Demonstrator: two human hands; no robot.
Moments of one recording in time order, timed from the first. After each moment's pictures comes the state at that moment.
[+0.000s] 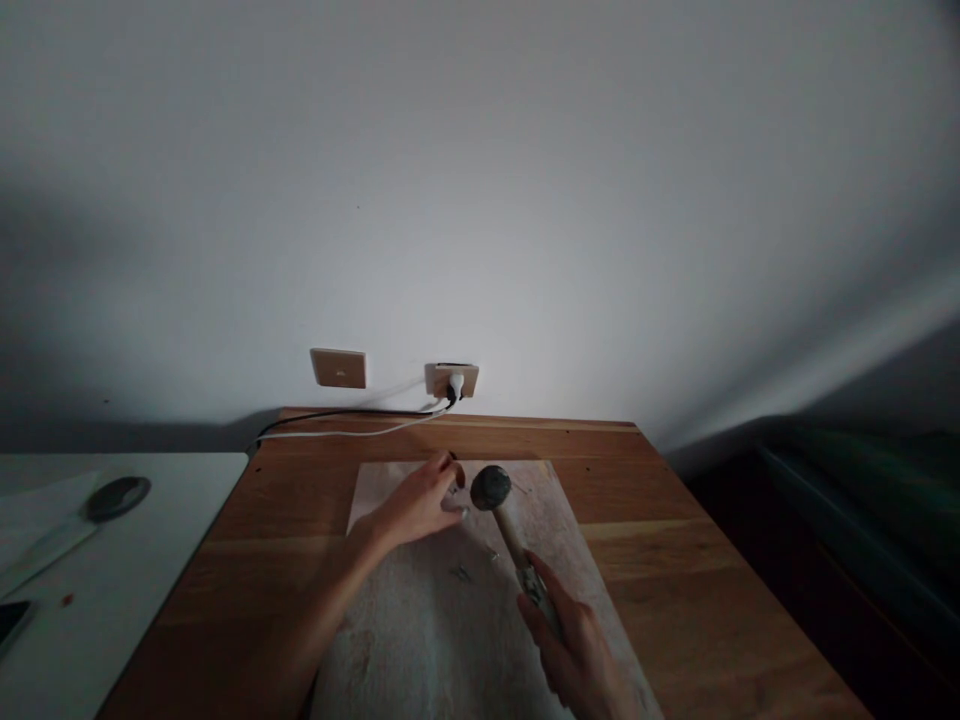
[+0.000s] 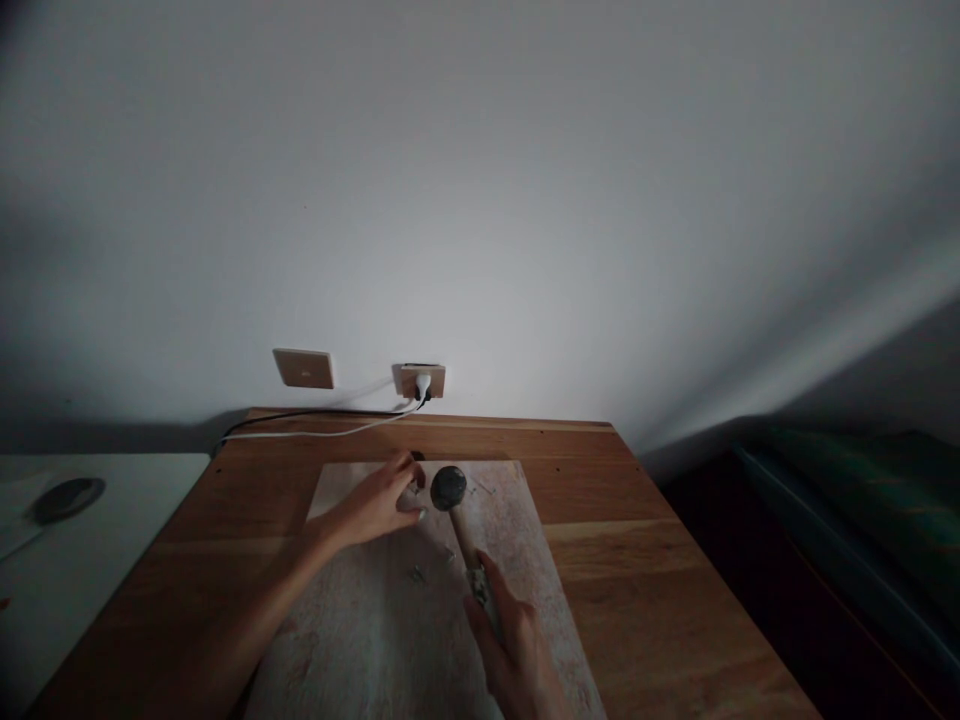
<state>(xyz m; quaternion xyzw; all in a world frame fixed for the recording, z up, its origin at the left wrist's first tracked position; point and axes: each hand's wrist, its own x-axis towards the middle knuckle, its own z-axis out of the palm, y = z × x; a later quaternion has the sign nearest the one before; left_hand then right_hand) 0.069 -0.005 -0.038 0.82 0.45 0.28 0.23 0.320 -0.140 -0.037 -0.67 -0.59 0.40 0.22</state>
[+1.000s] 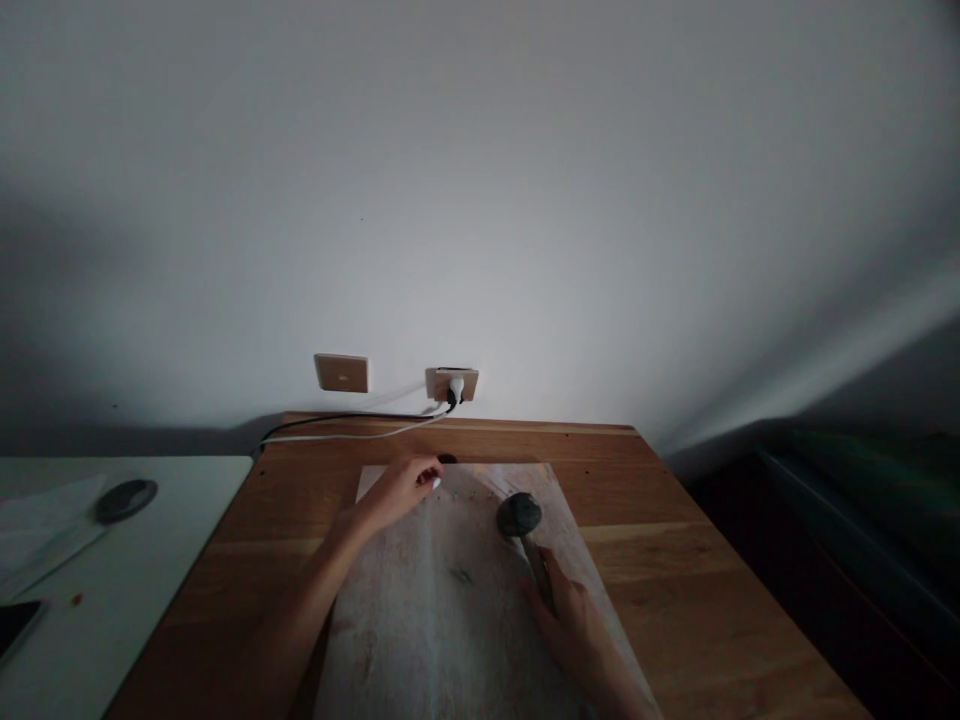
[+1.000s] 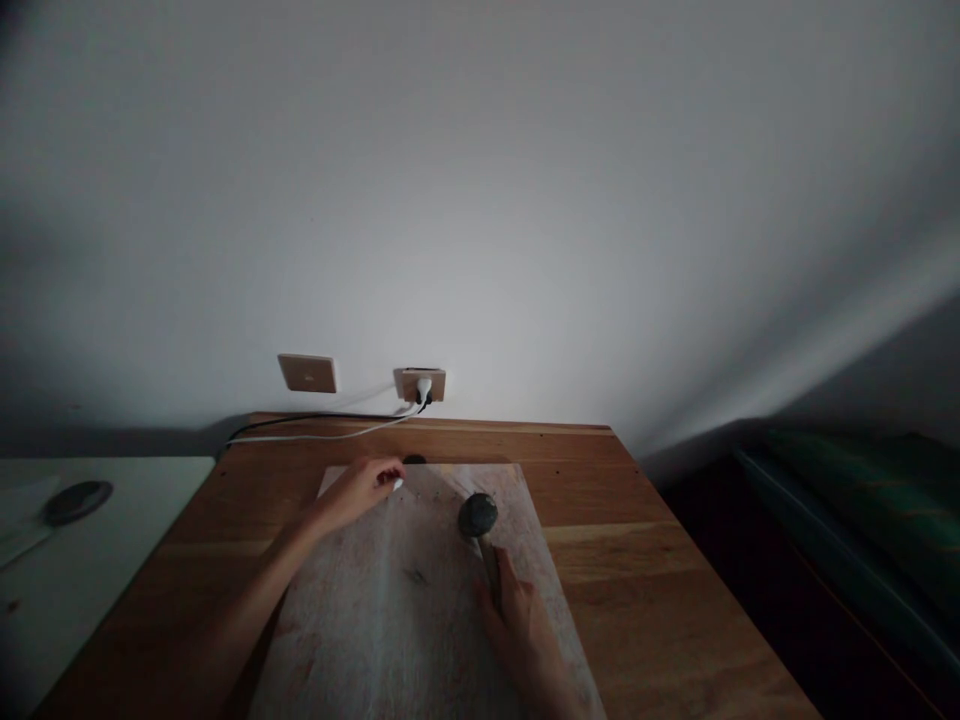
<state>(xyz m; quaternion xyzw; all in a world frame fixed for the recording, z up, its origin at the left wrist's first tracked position) 0.037 0.009 -0.038 0.76 0.47 0.33 0.30 0.345 -0.113 -0.075 -0.67 -0.67 0.25 0.22</state>
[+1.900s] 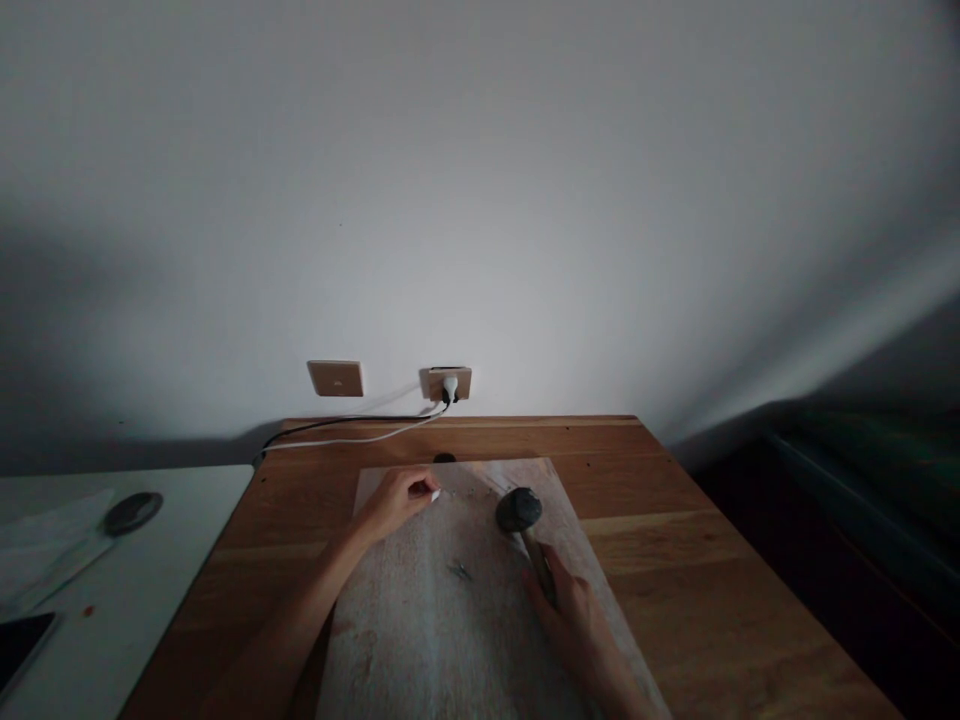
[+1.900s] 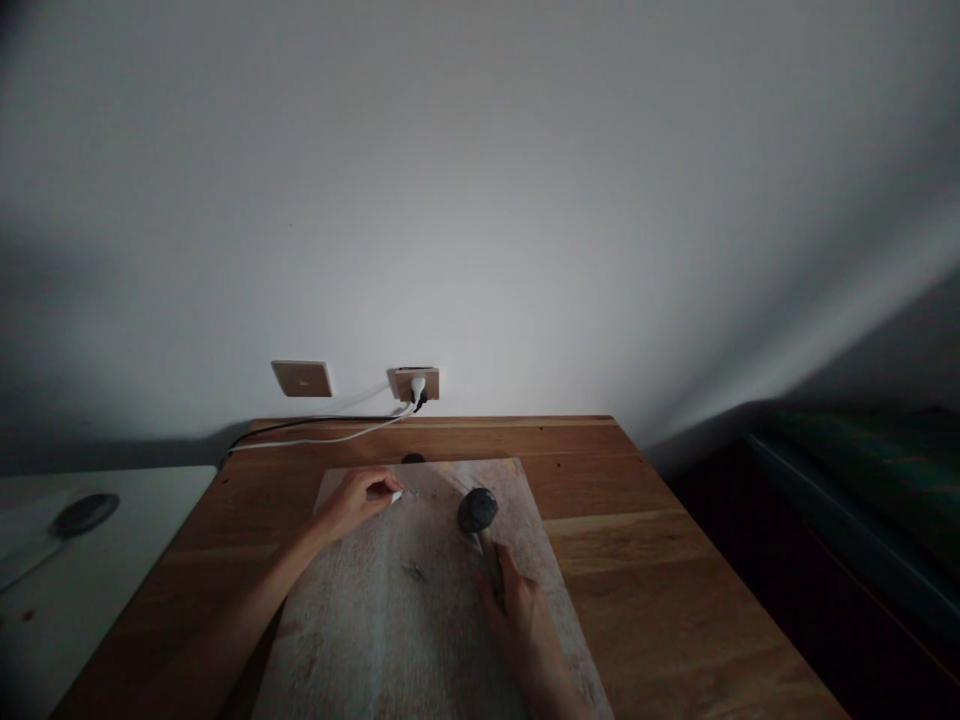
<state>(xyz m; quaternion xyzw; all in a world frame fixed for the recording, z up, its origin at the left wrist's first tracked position) 0.035 0.005 -0.074 0.73 0.45 0.39 0.34 0.337 -0.113 -0.059 -0.66 -0.64 0.30 0.24</state>
